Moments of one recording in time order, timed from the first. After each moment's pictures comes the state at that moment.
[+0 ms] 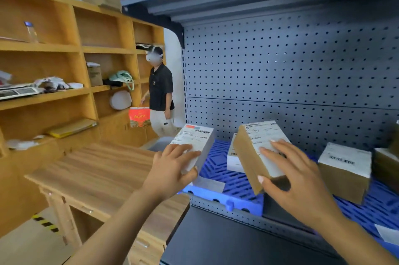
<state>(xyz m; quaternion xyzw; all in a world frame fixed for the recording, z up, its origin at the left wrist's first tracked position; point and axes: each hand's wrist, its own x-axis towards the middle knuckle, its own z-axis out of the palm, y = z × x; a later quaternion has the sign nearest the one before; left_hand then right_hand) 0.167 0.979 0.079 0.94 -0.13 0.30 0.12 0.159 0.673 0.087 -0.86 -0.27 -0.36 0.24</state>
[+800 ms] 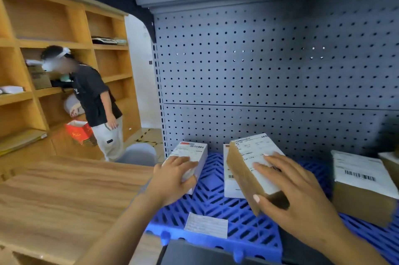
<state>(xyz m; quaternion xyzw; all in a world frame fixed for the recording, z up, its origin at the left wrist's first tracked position) 0.312 0.990 0.065 0.98 -0.16 0.13 0.09 0.218 0.699 0.081 -0.91 -0.20 -0.32 0.16</state>
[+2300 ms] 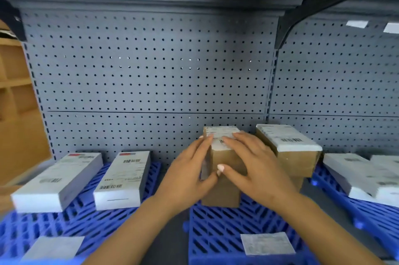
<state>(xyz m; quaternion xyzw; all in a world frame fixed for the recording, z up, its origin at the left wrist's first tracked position) 0.255 0.683 0.112 0.85 -0.38 0.22 0.30 0.198 0.498 0.133 -0.93 -0.14 -0.33 0.12</state>
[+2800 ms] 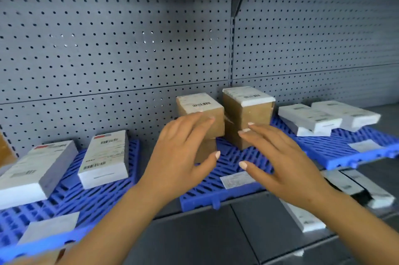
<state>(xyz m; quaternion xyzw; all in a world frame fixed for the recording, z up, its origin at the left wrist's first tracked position) 0.181 0.696 0.123 0.78 -0.48 0.34 0.21 0.066 0.489 0.107 -0.94 -0.06 -0.34 0.05</state>
